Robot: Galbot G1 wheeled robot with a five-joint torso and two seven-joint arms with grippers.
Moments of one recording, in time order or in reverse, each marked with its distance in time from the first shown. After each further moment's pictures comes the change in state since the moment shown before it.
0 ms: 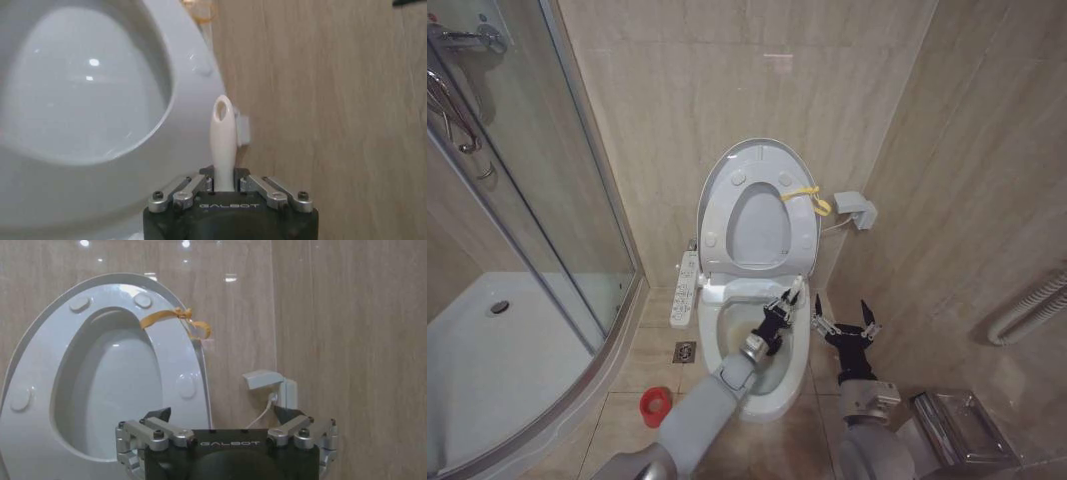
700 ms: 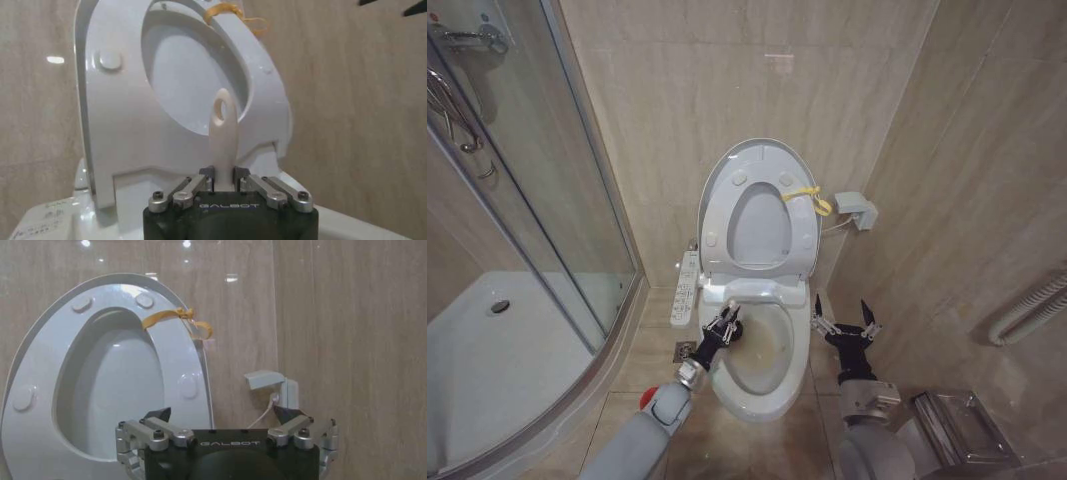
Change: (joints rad) left arm 0.233 0.301 -0.156 -0.292 0.016 -0.026 0.012; right arm 0.000 0.000 0.000 0.000 0.000 0.000 0.000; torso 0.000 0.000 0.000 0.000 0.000
